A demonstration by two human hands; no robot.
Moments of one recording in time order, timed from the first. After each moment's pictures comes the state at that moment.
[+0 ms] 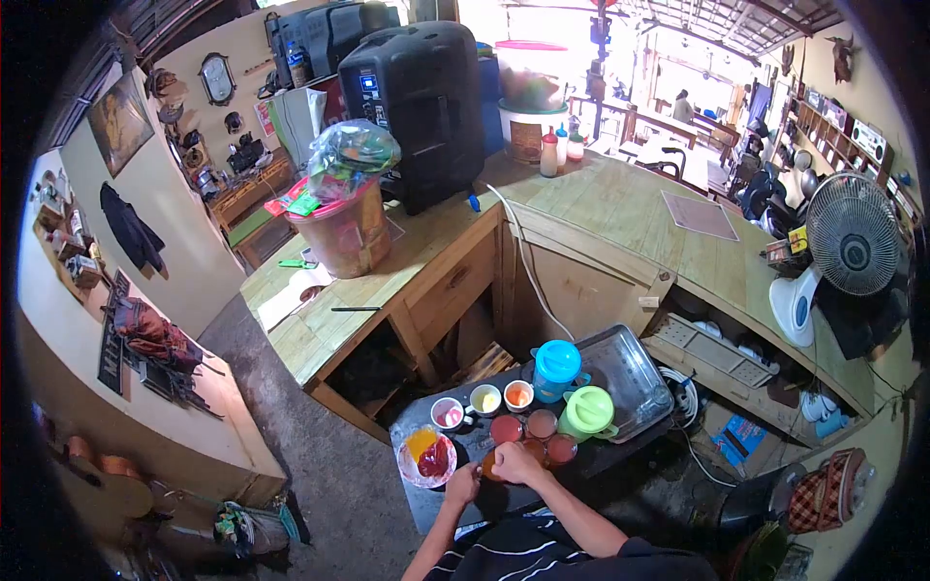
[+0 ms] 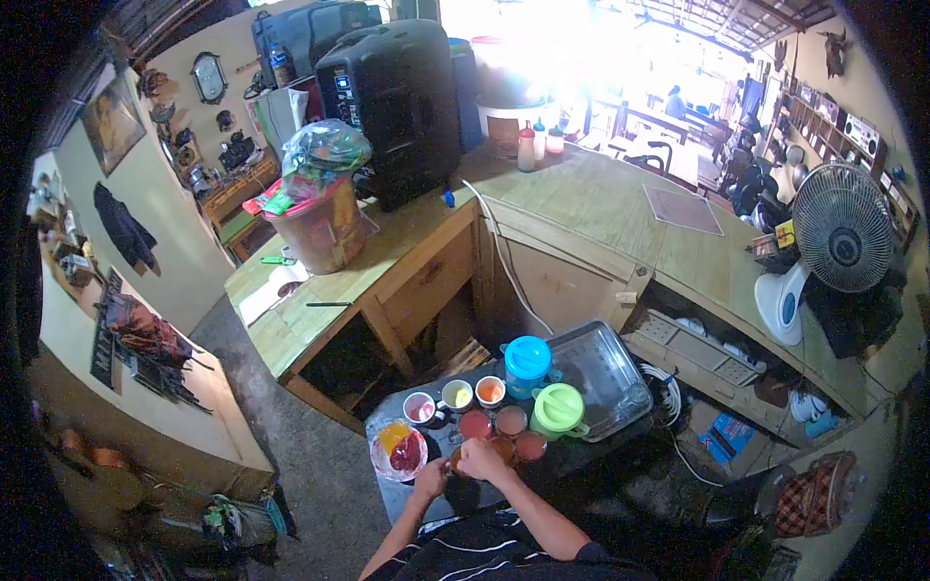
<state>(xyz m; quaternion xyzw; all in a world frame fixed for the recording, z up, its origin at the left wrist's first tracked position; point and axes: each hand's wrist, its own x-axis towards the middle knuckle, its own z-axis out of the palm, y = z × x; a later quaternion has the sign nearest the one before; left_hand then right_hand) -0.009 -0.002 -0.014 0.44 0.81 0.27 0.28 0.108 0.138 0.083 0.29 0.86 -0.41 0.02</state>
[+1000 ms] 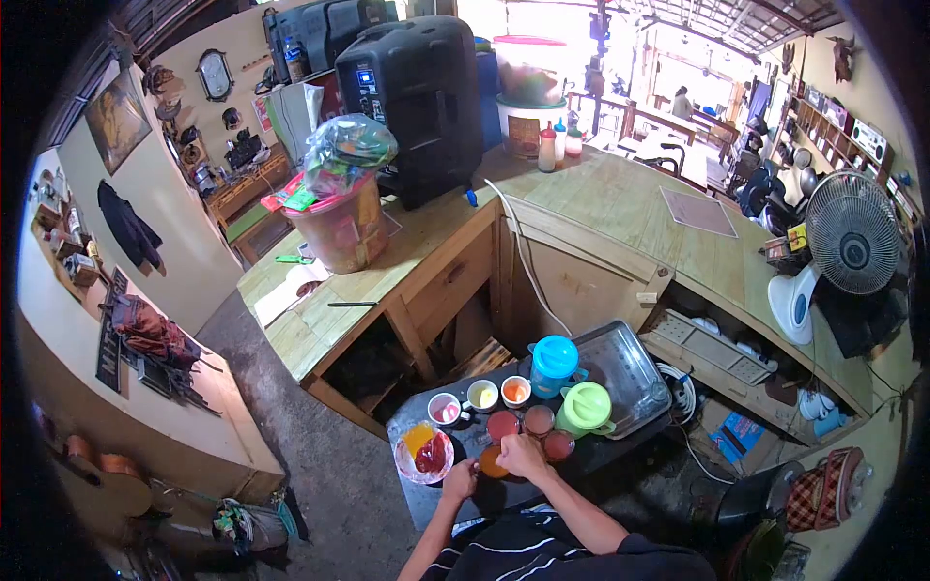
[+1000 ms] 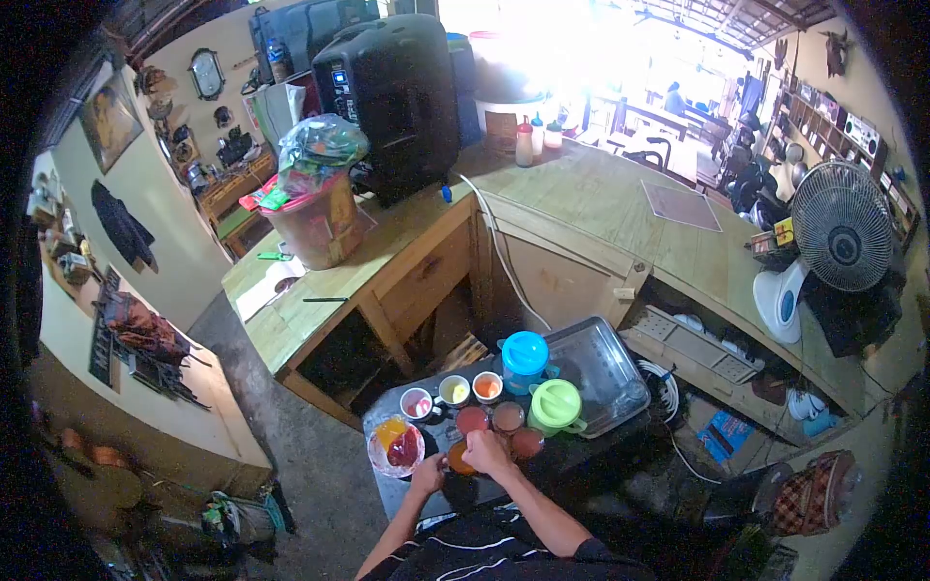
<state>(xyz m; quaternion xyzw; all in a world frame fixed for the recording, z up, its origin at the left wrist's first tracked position) -0.010 -0.002 -0.013 0.44 0.80 0.29 0.28 0.116 0.141 0.078 0.33 0.88 -0.32 -0.06</state>
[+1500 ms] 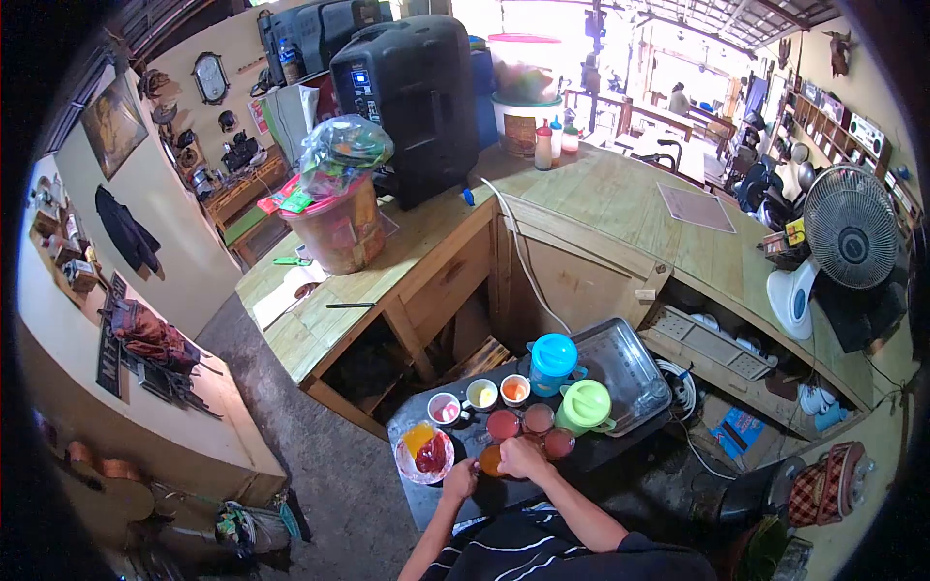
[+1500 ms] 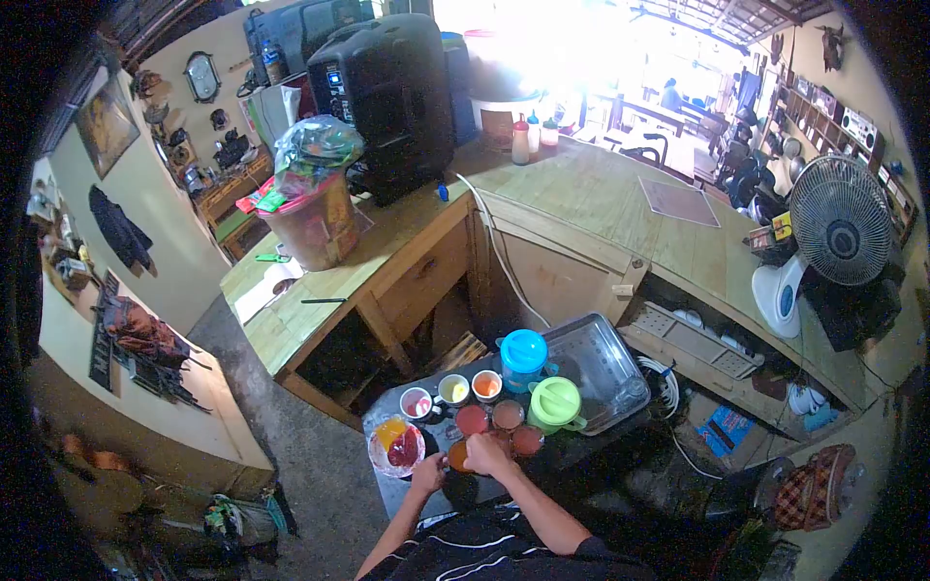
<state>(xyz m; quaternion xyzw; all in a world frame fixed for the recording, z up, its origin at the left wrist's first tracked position) -0.008 -0.001 0.008 0.43 0.81 0.25 0.30 0.119 0.145 0.078 0.28 0.89 -0.35 0.03</state>
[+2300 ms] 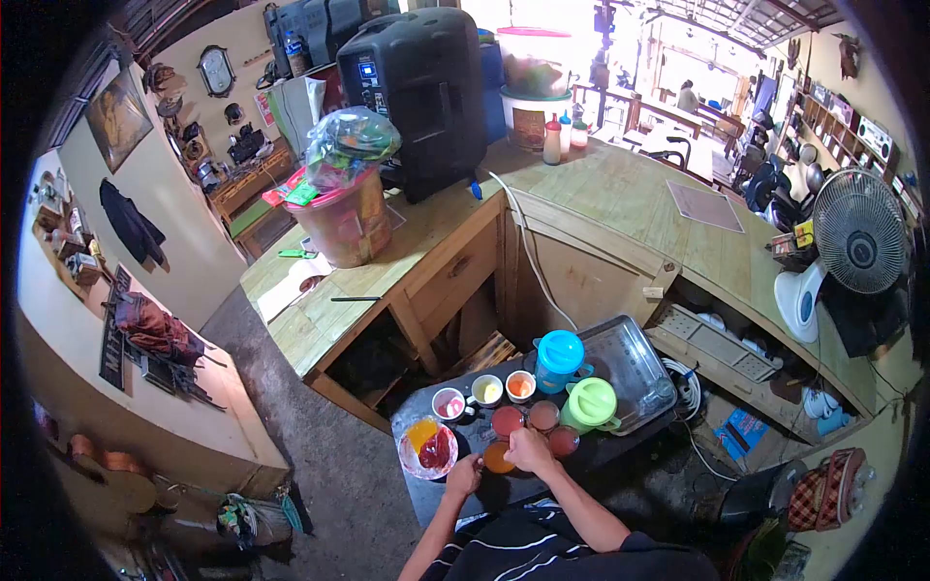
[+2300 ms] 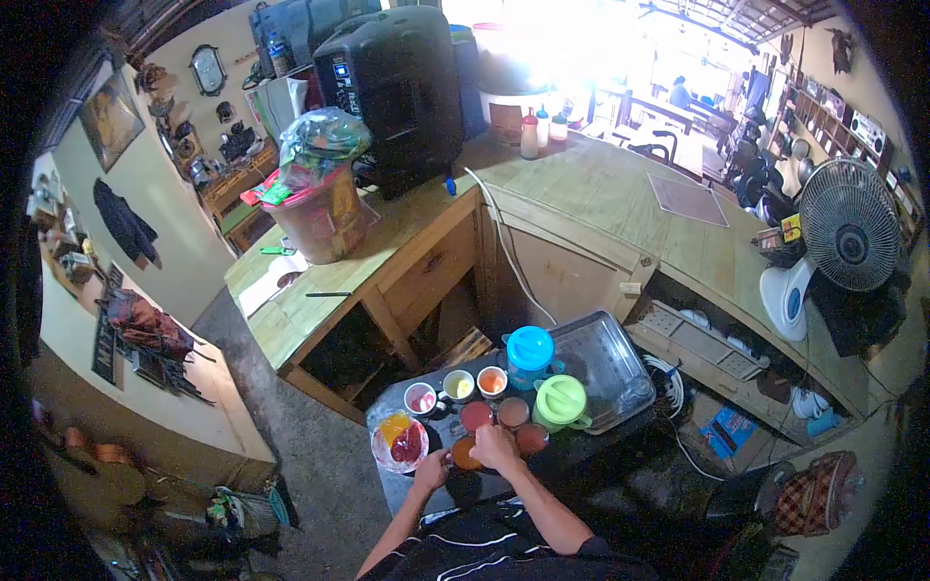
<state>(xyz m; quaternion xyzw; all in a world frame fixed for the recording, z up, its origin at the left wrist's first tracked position) -0.007 -0.001 -0.004 0.43 0.81 0.27 0.28 0.120 0.148 0.081 0.35 0.88 -0.33 -0.06</state>
